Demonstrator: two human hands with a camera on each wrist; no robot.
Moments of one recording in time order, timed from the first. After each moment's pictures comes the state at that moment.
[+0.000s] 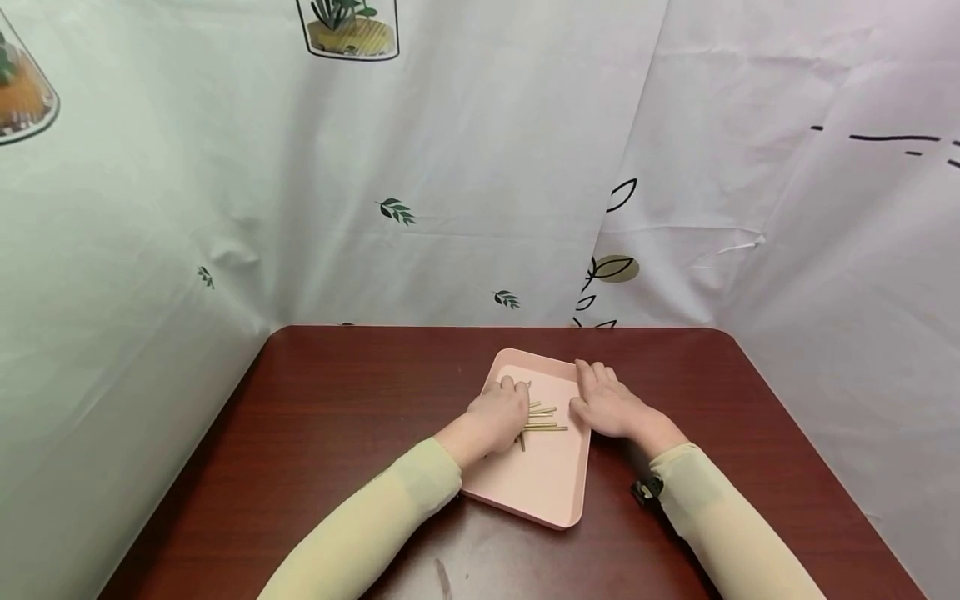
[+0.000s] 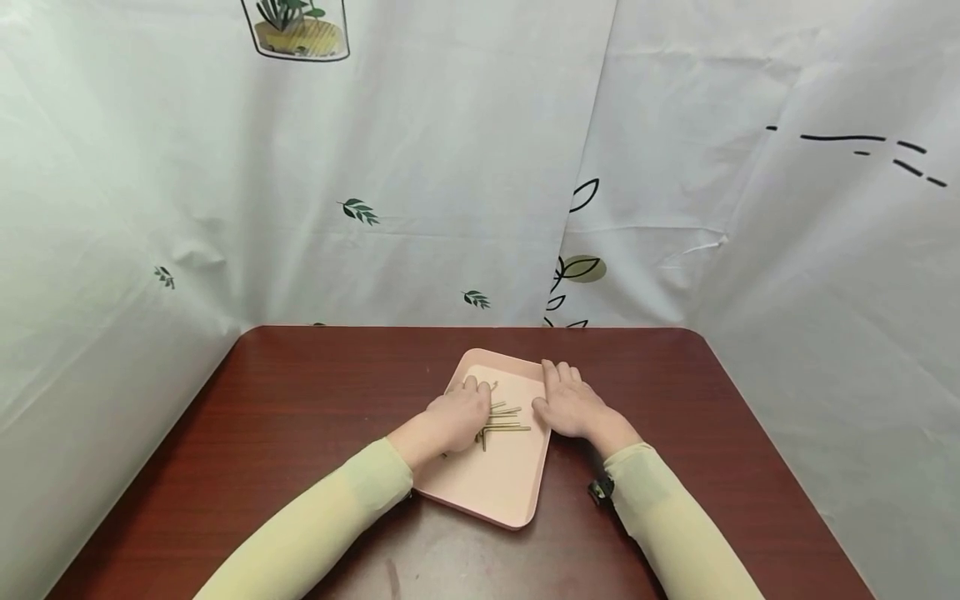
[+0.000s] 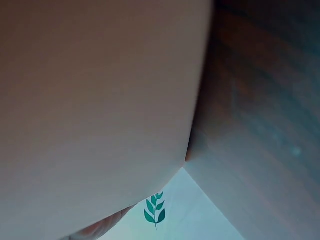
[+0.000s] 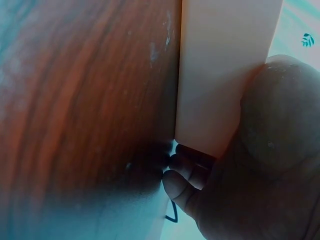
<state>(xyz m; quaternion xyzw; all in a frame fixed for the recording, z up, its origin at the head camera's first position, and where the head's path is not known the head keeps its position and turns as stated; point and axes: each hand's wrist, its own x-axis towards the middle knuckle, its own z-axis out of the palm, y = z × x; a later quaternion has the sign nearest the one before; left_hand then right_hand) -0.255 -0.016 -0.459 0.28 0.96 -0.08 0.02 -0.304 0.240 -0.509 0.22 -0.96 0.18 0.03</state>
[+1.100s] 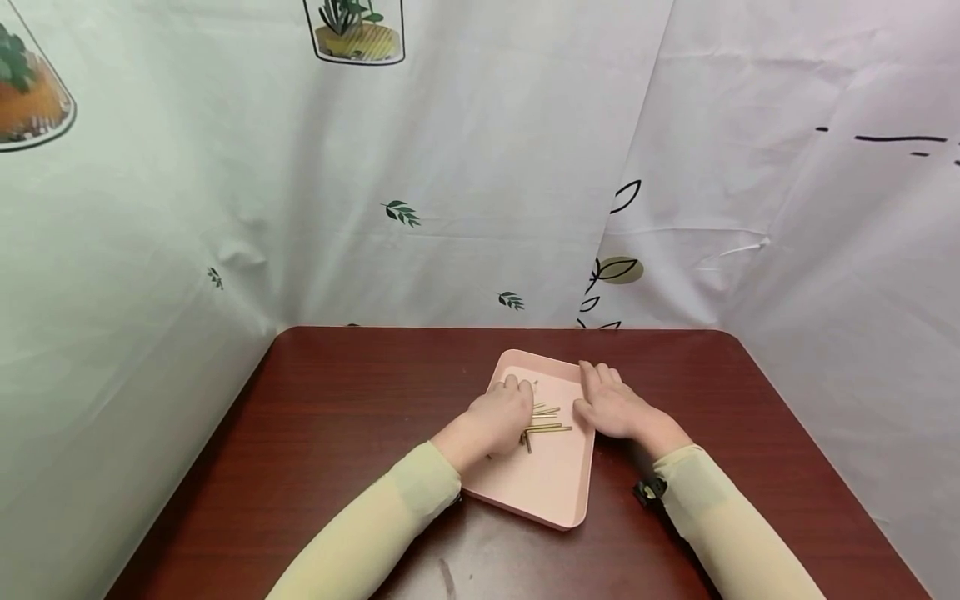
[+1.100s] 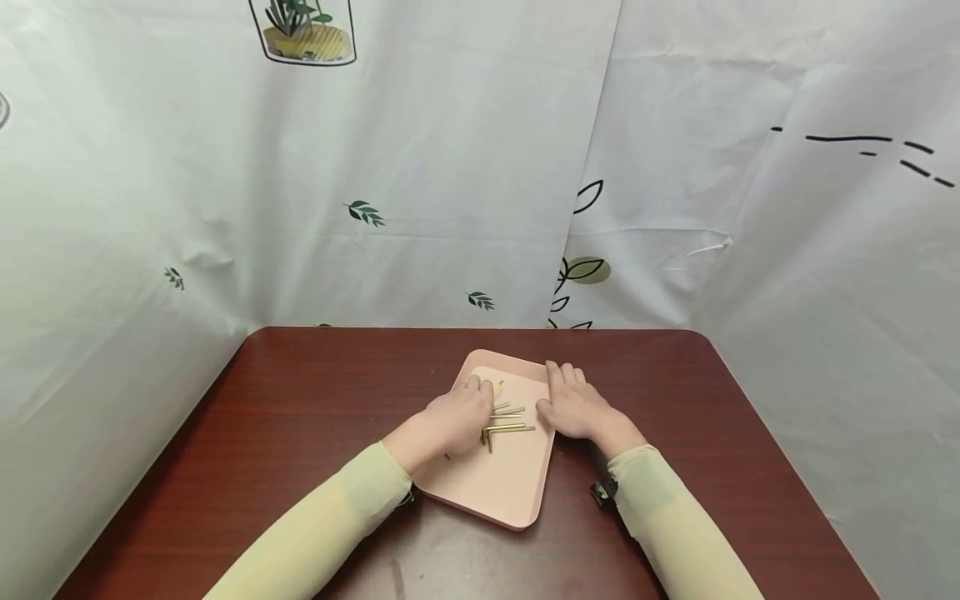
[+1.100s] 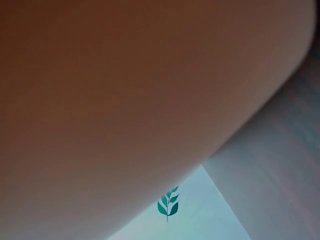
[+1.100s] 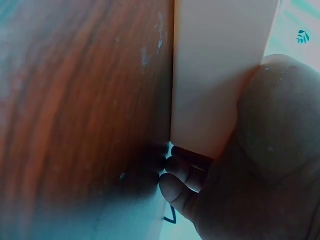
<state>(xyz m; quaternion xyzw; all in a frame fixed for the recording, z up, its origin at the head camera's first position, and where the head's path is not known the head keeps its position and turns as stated) -0.248 -0.021 -0.447 0.28 0.96 -0.01 0.02 -0.289 0.232 -0.485 0.22 -0.96 0.18 0.01</state>
